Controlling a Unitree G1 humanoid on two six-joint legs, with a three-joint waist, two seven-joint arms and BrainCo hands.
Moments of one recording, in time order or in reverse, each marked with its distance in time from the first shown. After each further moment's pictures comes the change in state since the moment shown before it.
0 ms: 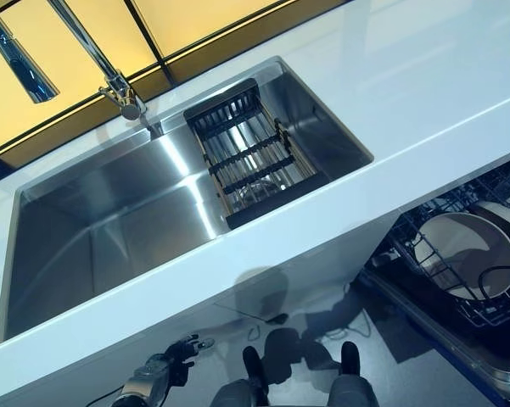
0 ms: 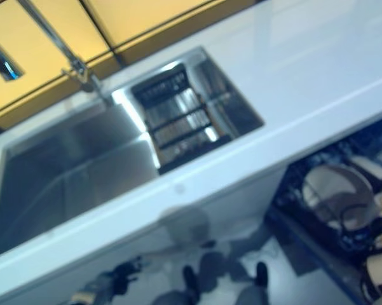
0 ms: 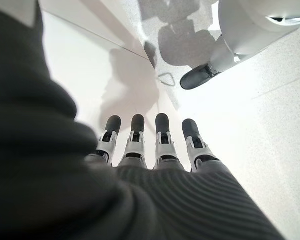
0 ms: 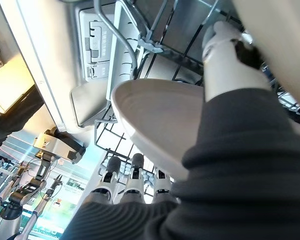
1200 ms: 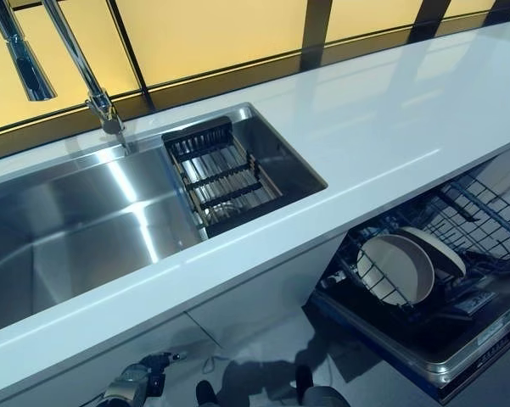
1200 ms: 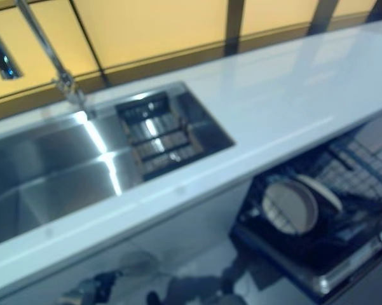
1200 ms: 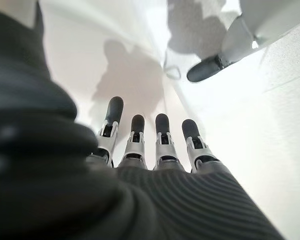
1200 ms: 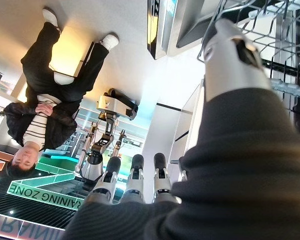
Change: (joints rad) left arm -0.025 0.060 0.124 0.106 -0.017 0.091 0.186; right arm 0.192 -0.169 -0.197 -0.148 0.009 0.055 0.034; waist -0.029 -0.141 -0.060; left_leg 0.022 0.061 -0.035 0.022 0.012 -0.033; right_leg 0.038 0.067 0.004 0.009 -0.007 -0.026
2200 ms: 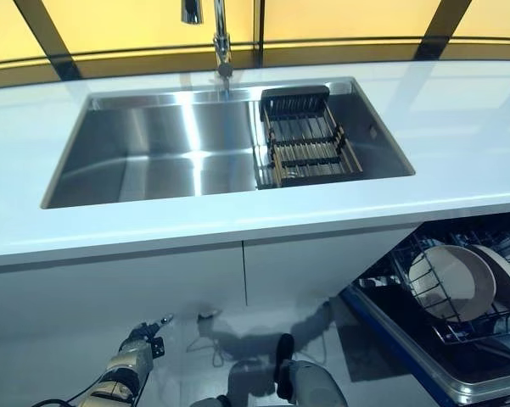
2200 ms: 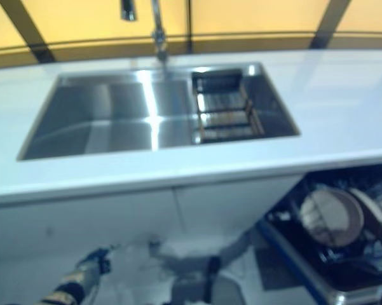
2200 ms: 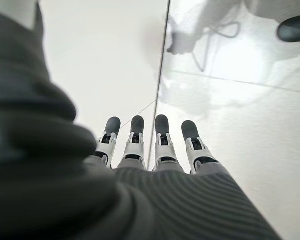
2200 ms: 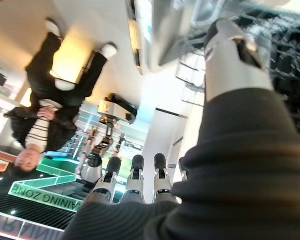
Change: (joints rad) left arm -0.154 -0.006 0.004 0.029 -0.160 -0.028 0.227; right arm -0.032 0.058 -0.013 0.348 0.077 0.096 -0.059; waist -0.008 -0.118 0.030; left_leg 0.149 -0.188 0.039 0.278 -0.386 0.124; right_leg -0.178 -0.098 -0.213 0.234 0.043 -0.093
